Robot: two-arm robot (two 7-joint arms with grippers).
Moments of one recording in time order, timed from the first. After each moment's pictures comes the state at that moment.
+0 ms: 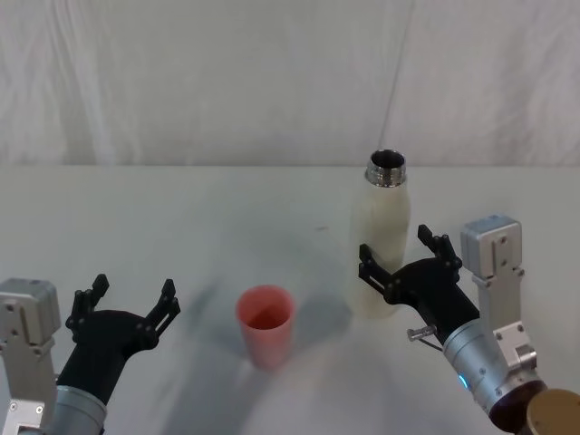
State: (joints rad) left arm 0.27 0.24 0.04 -1.85 -0.25 -0.02 -0.02; right arm 0.07 0.05 -0.29 -1.58 0.02 0.00 0.15
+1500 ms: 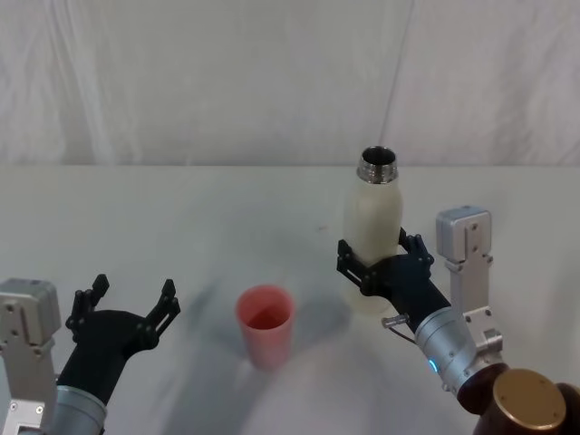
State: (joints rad) left arm 0.27 0.24 0.04 -1.85 -0.25 -0.02 -0.02; right arm 0.17 -0.01 -0.30 -1.41 0.08 -0.02 0.16
